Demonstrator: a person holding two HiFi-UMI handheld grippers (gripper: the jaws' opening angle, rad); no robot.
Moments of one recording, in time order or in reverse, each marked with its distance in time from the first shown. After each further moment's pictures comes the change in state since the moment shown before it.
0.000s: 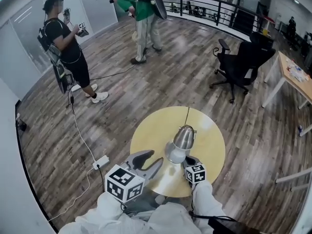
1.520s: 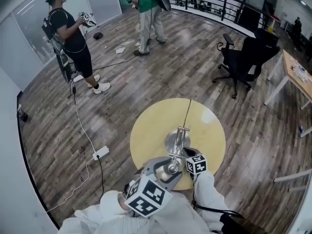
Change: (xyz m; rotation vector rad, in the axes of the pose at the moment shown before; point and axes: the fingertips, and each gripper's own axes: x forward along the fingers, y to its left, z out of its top) left arm 0.006 -0.088 -0.032 0.325 0.279 -0.007; right arm 0.002 0.008 -0.003 -0.041 0.068 0.068
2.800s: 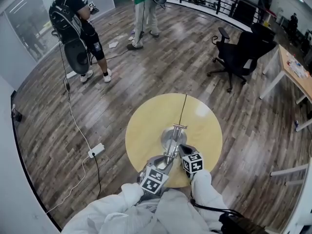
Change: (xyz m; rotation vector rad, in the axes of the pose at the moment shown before) left arm 0.143 0.039 -0.145 -0.200 0.004 0.062; right arm 0.003 -0.004 0.003 0.015 -0.024 -0.038
